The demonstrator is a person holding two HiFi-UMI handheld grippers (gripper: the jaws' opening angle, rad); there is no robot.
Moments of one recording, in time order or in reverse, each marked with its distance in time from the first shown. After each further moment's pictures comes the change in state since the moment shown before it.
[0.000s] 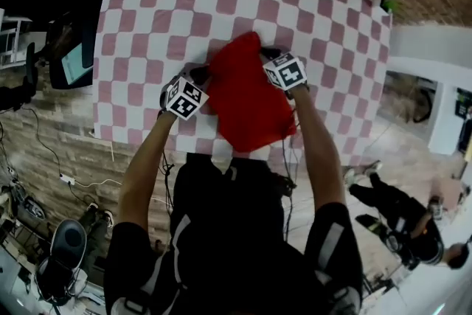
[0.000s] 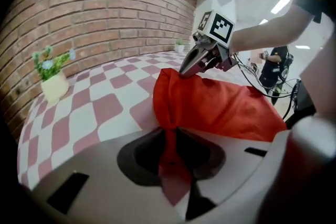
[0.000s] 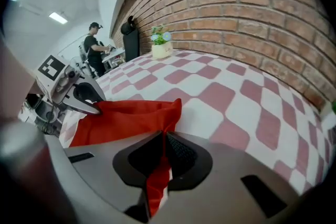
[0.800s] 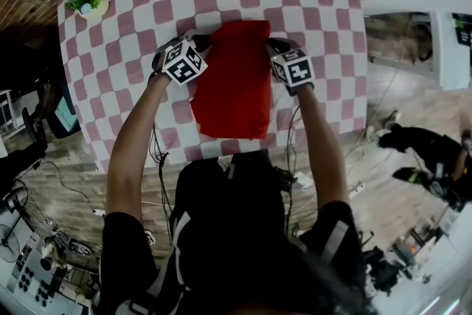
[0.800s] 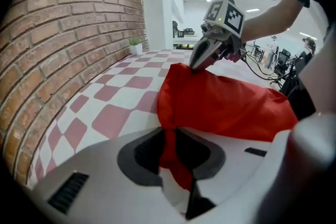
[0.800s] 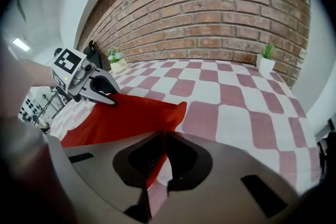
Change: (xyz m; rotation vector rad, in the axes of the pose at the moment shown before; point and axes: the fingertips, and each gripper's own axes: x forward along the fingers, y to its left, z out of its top) left arm 0.114 -0.027 0.148 0.507 0.075 -0.206; right arm -0.100 -0.101 -0.113 0.370 -0.119 -0.226
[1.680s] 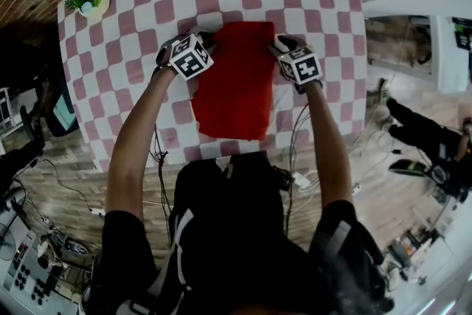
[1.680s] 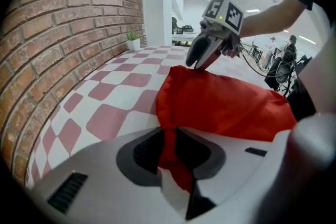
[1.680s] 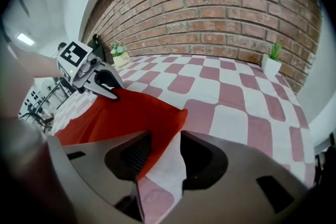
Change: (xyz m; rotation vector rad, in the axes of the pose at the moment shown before) left arm 0.013 0.001 0.007 -0.007 0.042 -0.041; right arm 0.000 -0.015 -0.005 -0.053 0.053 0.044
